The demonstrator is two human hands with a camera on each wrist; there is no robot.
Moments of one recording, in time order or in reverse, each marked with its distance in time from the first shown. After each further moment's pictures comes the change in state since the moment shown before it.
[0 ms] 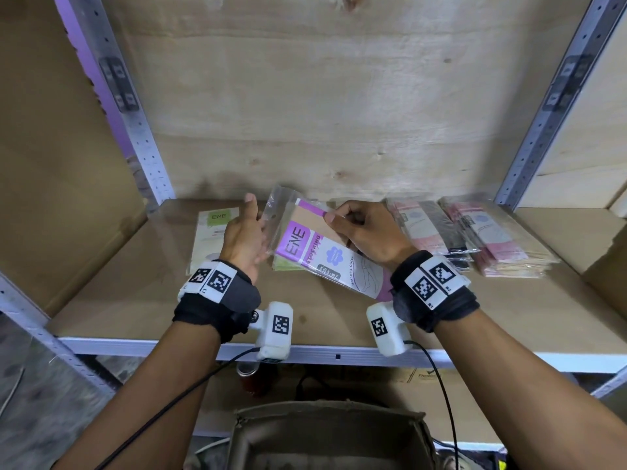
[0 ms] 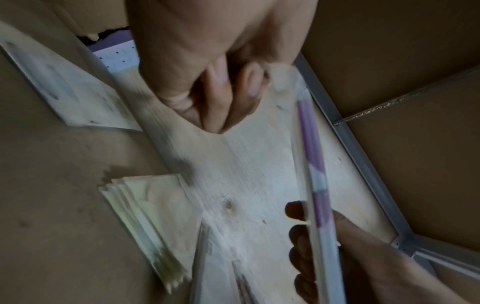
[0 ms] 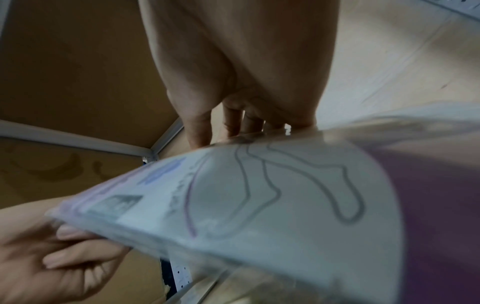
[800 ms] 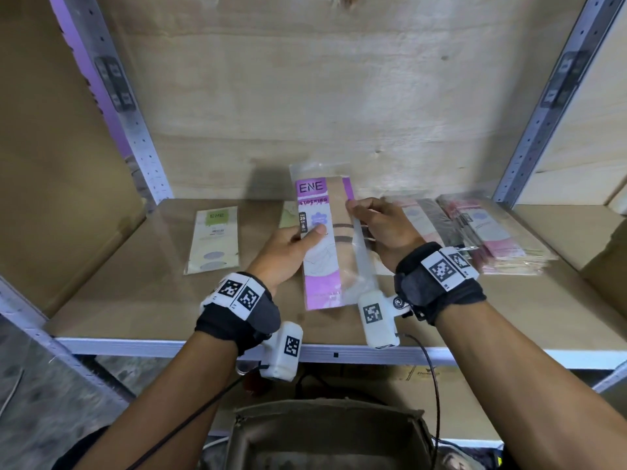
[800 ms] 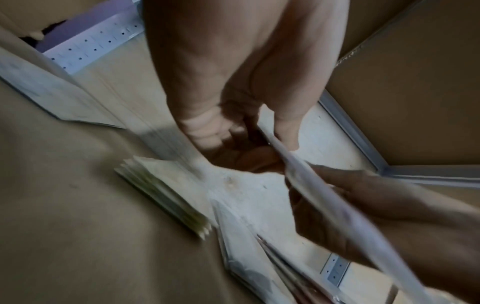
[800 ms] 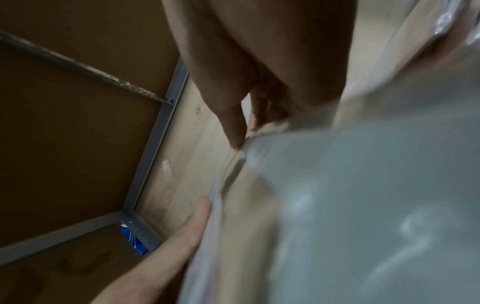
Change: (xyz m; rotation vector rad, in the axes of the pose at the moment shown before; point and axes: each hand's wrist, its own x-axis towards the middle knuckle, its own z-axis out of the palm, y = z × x) left_hand -0.015 -0.027 0.026 0.317 -0.439 0.164; right_hand -0.001 -0.002 -0.011 0.479 0.139 0.359
